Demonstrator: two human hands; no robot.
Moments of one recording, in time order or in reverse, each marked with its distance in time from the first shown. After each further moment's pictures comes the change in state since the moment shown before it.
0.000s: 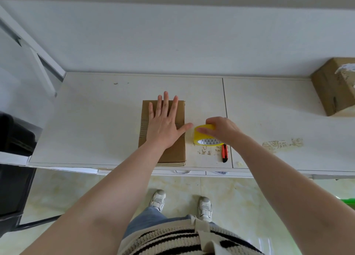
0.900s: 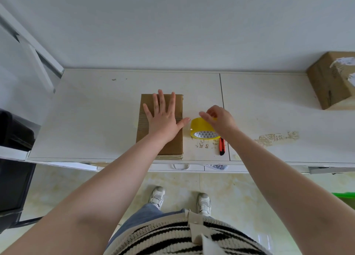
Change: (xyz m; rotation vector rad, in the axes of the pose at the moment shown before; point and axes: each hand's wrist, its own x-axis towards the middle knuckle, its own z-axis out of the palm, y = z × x) left_hand -0.013 0.015 -0.012 -0.131 -0.099 -0.090; right_hand -0.010 0.000 0.008 0.210 0.228 0.089
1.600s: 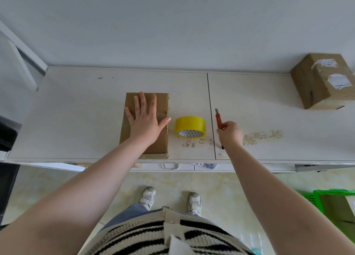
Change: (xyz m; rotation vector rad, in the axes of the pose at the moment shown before) left_hand -0.013 -0.001 0.003 -0.049 0.072 -0.054; right_hand -0.021 0.065 -0.006 0.075 0.189 0.441
